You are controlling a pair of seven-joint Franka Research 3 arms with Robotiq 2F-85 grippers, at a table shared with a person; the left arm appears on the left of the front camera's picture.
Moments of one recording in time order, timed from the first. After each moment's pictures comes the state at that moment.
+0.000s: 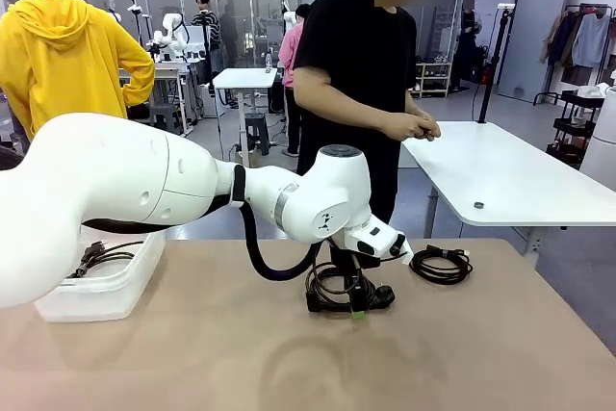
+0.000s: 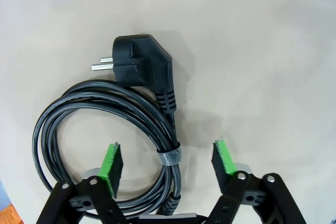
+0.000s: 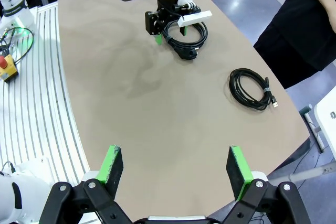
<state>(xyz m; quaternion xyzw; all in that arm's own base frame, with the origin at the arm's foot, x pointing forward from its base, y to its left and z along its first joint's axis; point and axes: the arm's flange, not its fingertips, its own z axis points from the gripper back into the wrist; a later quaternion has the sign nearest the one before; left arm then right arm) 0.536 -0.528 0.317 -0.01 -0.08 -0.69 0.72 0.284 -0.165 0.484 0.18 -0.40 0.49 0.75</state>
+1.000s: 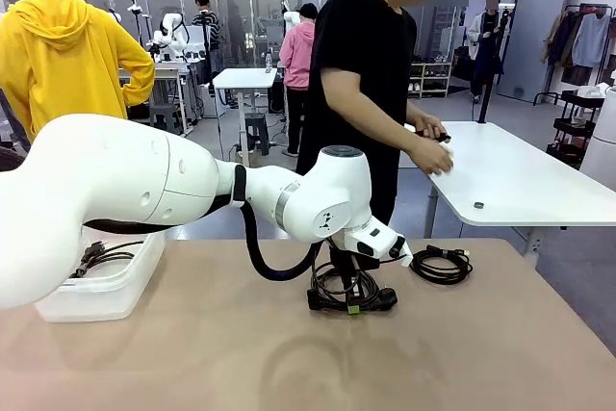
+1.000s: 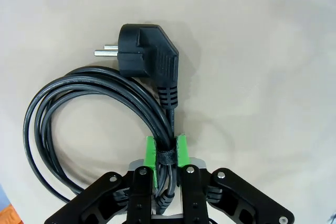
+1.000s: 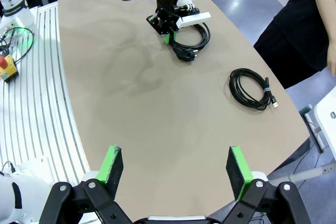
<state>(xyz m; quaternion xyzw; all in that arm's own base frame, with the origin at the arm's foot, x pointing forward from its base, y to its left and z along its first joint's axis) 0.536 -0.527 0.318 -0.01 -0.07 -0.69 0.72 0.284 -0.165 0.484 0.18 -0.40 0.49 0.75</state>
